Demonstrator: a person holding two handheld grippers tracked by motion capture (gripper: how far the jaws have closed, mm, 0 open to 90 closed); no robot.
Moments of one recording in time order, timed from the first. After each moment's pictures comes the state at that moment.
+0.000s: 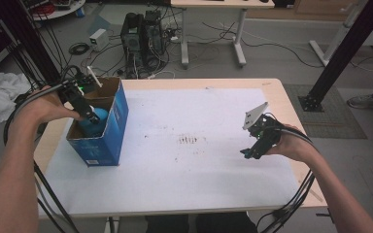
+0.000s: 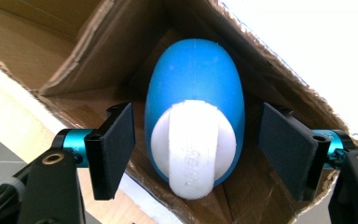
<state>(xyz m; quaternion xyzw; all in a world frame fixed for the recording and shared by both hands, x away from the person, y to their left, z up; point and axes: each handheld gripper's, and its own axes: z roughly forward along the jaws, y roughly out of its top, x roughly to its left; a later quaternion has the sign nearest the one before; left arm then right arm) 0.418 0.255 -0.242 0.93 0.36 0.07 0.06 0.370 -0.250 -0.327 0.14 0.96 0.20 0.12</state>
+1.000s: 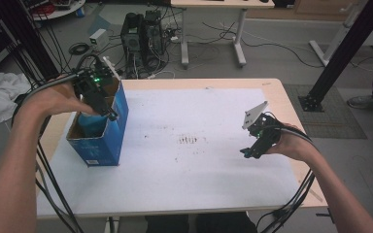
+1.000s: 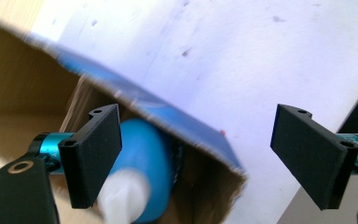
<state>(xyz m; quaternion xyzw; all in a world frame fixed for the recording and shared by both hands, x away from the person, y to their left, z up) 0.396 0.189 -0.199 0.96 0.24 0.08 0.11 0.371 -0.249 -0.323 0.13 0.96 0.20 0.12</state>
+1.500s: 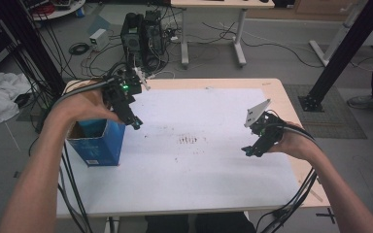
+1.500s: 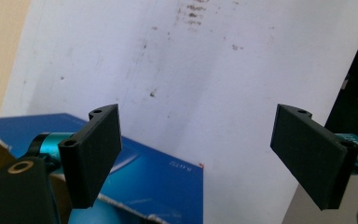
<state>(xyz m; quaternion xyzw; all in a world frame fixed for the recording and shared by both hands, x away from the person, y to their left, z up) 0.383 0.127 -0.206 0.98 0.17 0.08 0.11 0.371 -0.253 -0.316 0.13 0.96 0.20 0.13</state>
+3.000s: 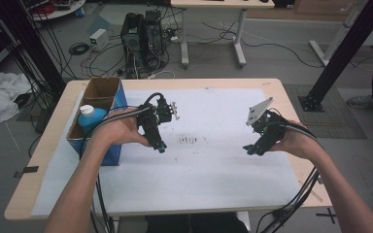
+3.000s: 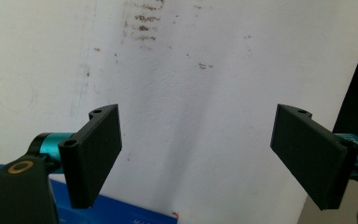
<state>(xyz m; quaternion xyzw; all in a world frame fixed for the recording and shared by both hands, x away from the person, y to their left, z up) 0.374 0.070 -0.278 0.99 0.14 0.05 0.08 0.369 -0.255 -0.310 0.14 0.96 0.20 0.12</state>
